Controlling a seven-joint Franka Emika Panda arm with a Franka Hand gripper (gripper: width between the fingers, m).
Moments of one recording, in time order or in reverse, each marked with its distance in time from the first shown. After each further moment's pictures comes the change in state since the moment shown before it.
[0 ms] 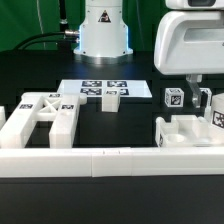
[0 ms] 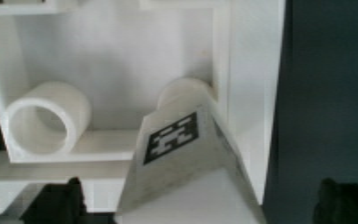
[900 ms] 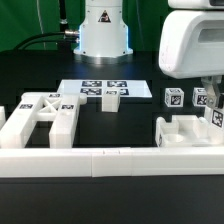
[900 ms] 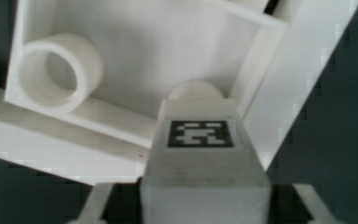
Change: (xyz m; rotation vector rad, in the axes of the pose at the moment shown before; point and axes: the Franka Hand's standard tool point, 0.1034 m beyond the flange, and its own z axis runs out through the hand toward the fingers) arm 0.000 0.002 0.000 -0.023 -0.002 -0.242
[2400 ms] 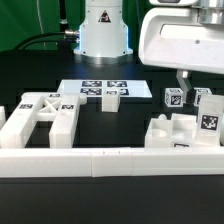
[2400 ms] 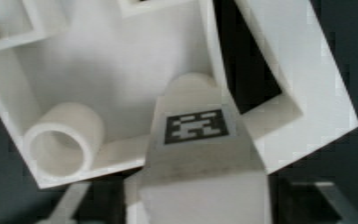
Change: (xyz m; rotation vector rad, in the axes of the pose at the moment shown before) arm -0.004 0.026 -0.003 -0.026 0.009 0.862
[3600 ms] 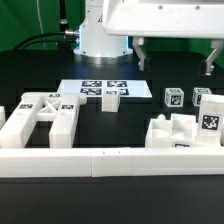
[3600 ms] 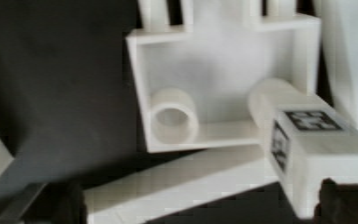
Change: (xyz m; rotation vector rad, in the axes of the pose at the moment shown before) arm -0.017 0.078 -0.032 0.042 0.052 -0.232
